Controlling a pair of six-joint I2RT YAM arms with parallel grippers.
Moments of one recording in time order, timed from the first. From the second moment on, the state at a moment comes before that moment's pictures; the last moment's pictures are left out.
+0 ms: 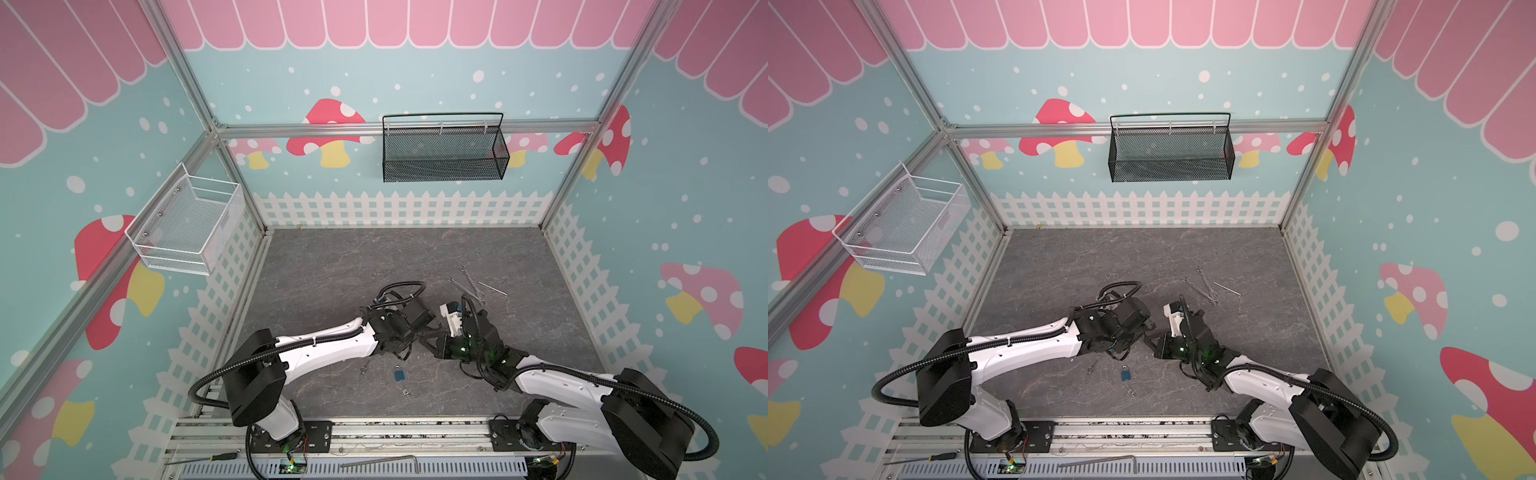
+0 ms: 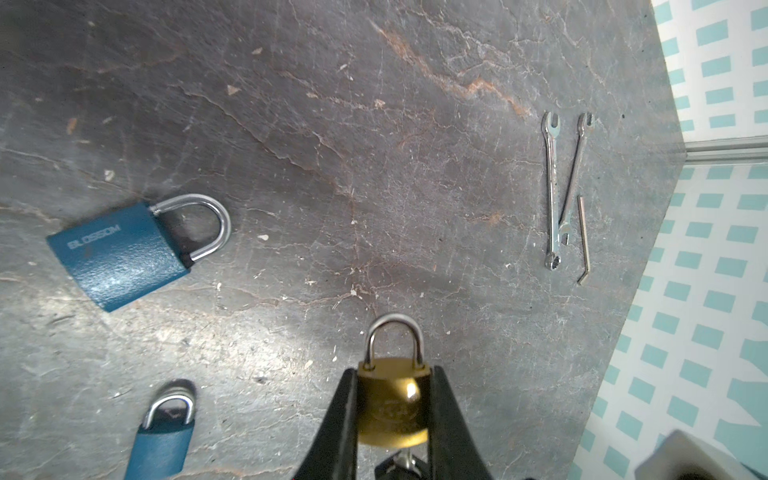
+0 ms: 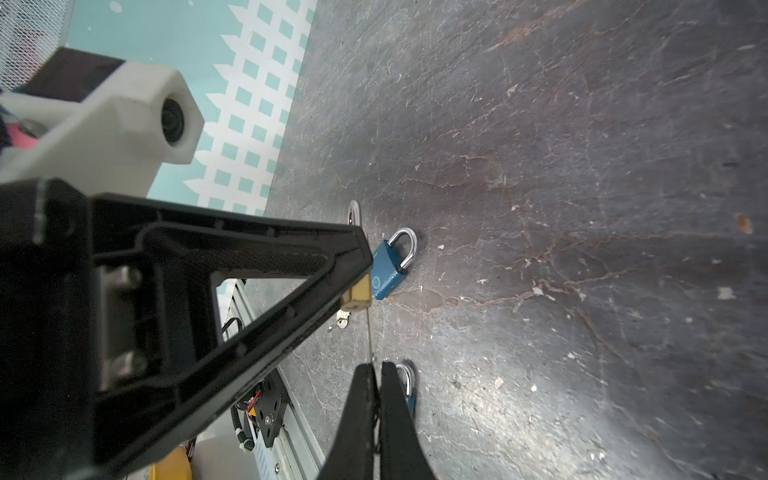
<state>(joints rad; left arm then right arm) -1.00 1.60 1.13 -0.54 -0.28 -1.60 0.74 1.19 0.36 0.35 -0.32 0.87</state>
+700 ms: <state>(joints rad) -1.00 1.59 1.11 -0.51 -0.29 -1.63 0.75 1.22 0.36 0.38 -0.30 0.89</state>
